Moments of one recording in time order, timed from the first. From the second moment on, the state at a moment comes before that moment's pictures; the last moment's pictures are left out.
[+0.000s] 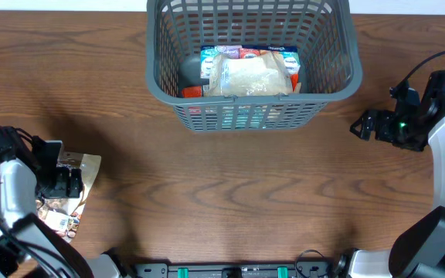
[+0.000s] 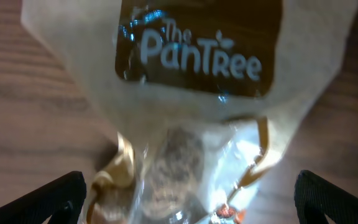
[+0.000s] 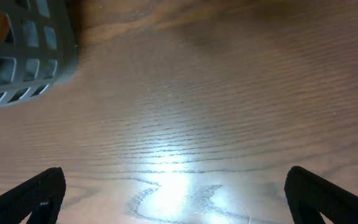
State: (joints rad) left arm 0.62 1.52 0.89 -0.80 -0.04 0.59; right arm -0.38 1.58 1.26 -1.02 -0.23 -0.15
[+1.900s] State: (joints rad) left arm 0.41 1.52 1.27 -0.98 0.12 0.44; right arm -0.38 1.58 1.26 -1.05 -0.23 -0.15
